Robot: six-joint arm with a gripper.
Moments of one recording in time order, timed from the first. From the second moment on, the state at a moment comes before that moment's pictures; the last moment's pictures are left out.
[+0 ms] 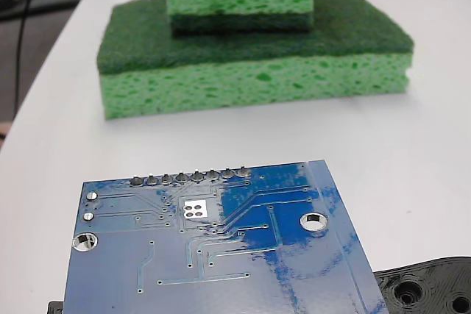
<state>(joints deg) 5.0 174.9 169.5 44.7 -5.3 1.9</state>
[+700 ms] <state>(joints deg) 1.6 174.9 171.9 44.4 -1.1 2.2</state>
